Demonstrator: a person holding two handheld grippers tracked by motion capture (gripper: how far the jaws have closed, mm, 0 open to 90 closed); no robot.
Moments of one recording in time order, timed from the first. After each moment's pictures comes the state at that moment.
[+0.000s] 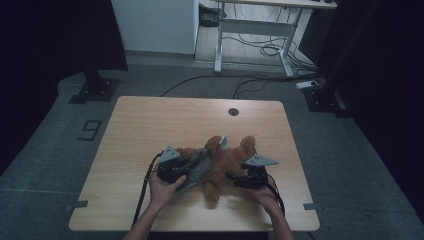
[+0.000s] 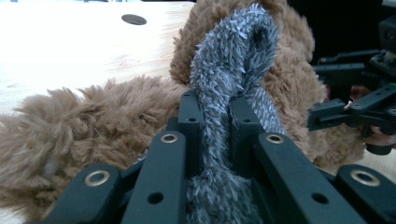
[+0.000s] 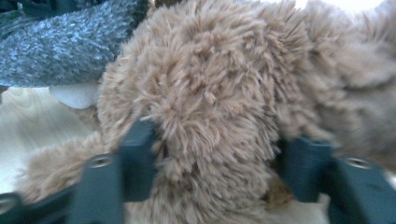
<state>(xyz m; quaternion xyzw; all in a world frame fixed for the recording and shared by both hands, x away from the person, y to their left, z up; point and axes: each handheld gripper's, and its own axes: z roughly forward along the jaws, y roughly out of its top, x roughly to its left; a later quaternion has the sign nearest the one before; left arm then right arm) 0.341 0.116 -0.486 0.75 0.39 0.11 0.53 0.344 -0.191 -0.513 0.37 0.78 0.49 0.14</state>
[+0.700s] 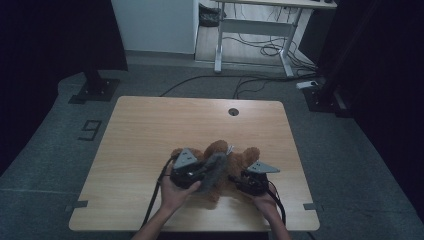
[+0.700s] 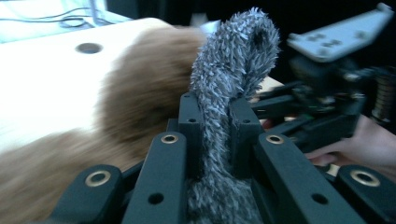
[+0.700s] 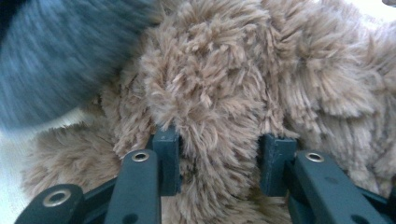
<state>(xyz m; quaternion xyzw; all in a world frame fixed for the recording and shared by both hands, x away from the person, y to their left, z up) 0.311 0.054 -0.443 0.79 0.31 0.12 0.52 0.329 -0.194 -0.527 0.38 0.76 0.50 0.14</state>
